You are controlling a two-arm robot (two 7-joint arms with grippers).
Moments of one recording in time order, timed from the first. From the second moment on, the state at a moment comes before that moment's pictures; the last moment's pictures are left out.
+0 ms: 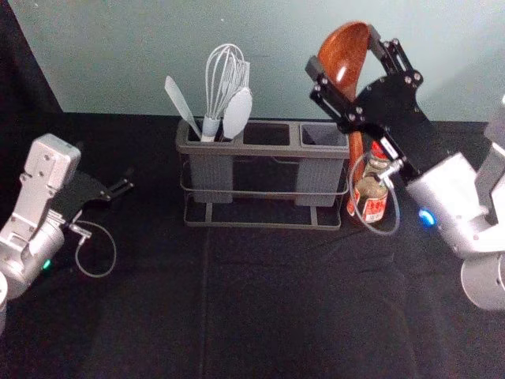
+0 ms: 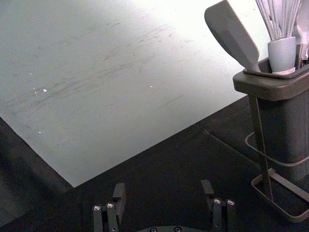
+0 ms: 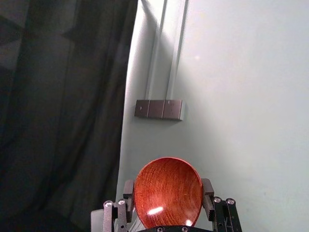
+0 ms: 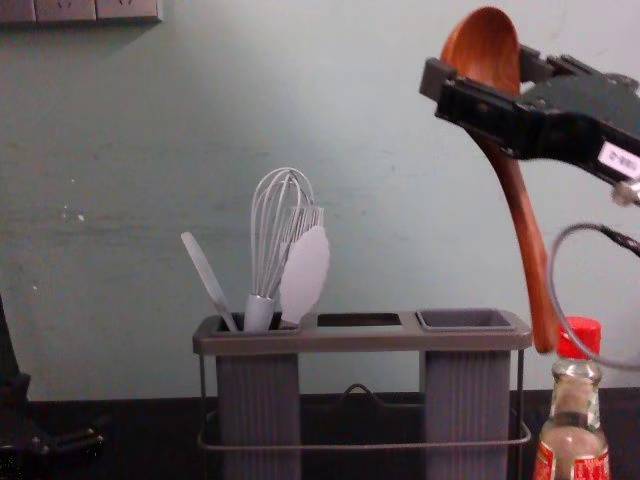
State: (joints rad) left arm -0.20 0.60 0.45 -1.41 -0.25 -0.12 0.03; right arm 0.12 0.25 -0.22 -1.75 0.21 -0.29 0.36
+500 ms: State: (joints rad) left arm -0.20 0.60 0.45 -1.41 -0.25 -0.12 0.03; right arm 0.28 0.21 -0.26 -1.60 0.22 -0.33 0.36
